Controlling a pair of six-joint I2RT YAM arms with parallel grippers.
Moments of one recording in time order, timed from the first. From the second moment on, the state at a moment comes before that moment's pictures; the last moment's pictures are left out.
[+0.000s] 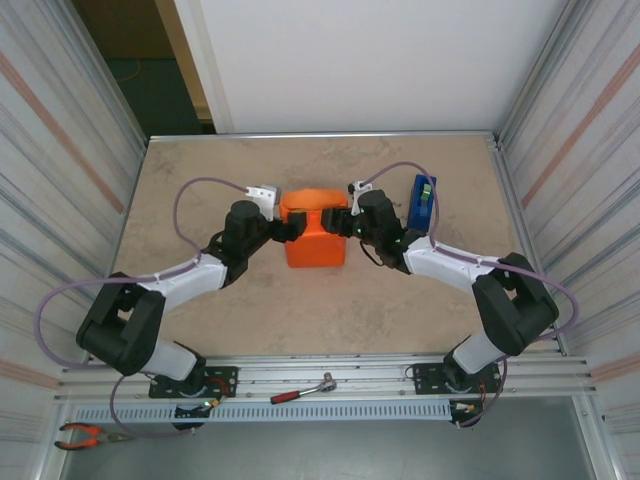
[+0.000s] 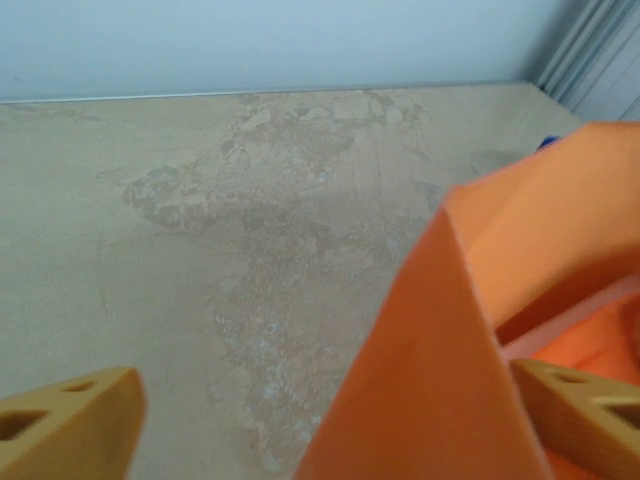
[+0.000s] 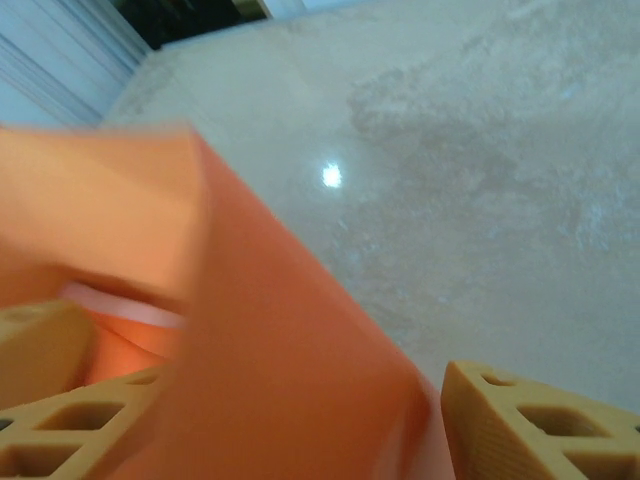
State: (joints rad) left arm -0.51 1.42 0.69 0.38 0.00 -0.22; right arm 0.65 1.55 0.87 0.20 0.00 0.52
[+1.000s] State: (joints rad) left arm -0.56 1.29 0.63 0.31 0.04 -0.28; right arm 0.70 1.52 0.83 0.24 0.10 0.57
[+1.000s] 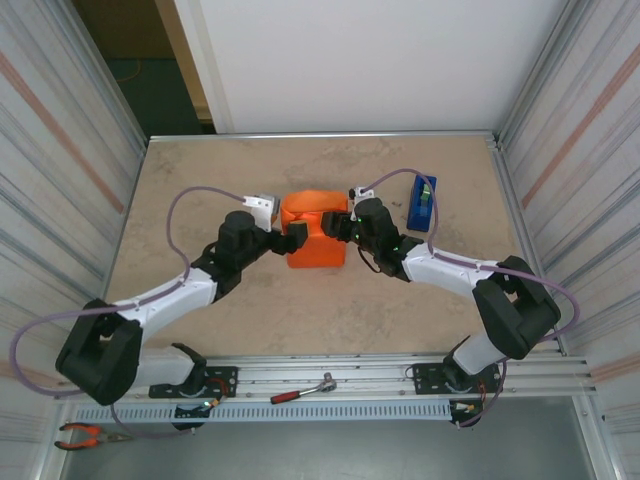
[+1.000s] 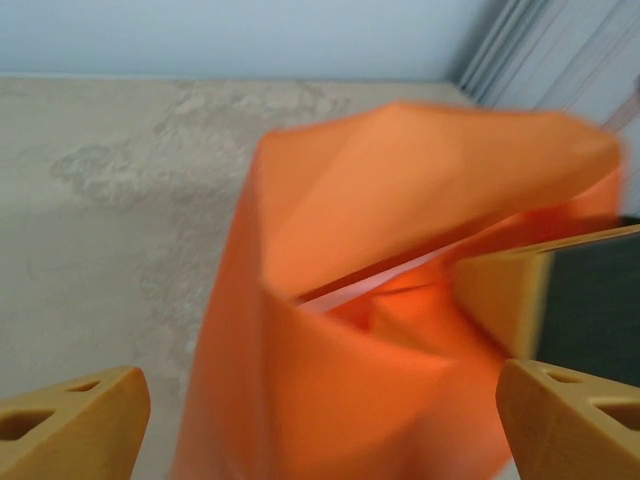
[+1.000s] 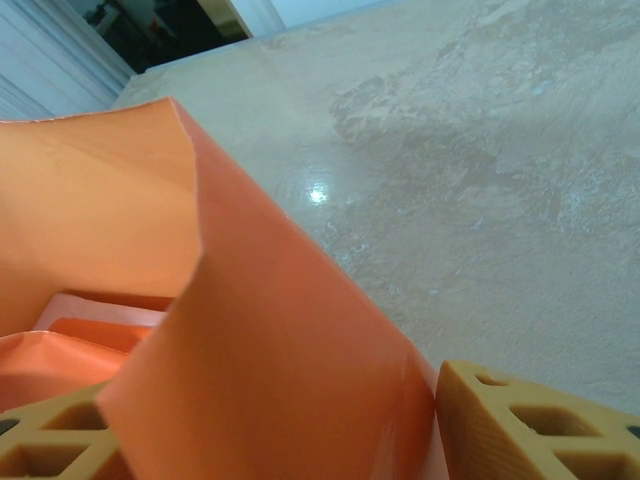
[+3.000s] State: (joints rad) left arm -0.53 1.40 0.73 0.35 -0.04 -0.27; right arm 0.75 1.54 0.95 0.09 0.23 0.49
